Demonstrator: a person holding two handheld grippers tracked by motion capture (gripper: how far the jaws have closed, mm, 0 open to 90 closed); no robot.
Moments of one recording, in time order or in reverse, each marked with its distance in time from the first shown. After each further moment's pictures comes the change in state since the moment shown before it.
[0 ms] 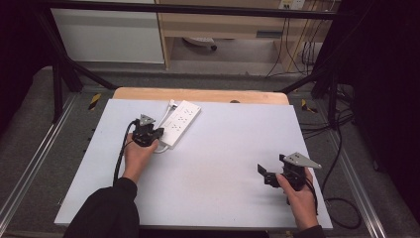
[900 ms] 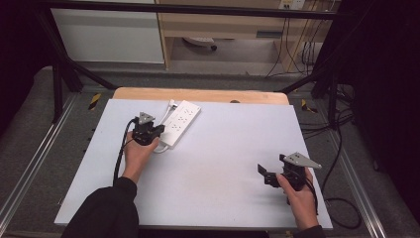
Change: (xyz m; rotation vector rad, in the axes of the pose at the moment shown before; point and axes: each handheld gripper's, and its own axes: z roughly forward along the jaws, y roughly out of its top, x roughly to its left) left arm -0.005 0.008 -0.007 -0.053 0.007 0.000; right arm 0.000 0.000 0.000 -0.001 -0.001 -0.001
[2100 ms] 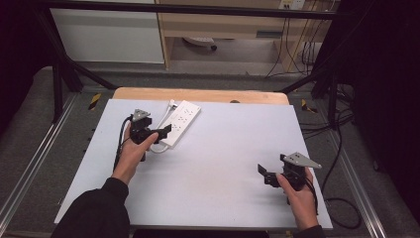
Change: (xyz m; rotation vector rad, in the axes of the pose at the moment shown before) left arm 0.001 0.010 -0.012 -0.086 -0.047 -0.114; right arm 0.000 0.000 0.000 0.002 -0.006 0.001
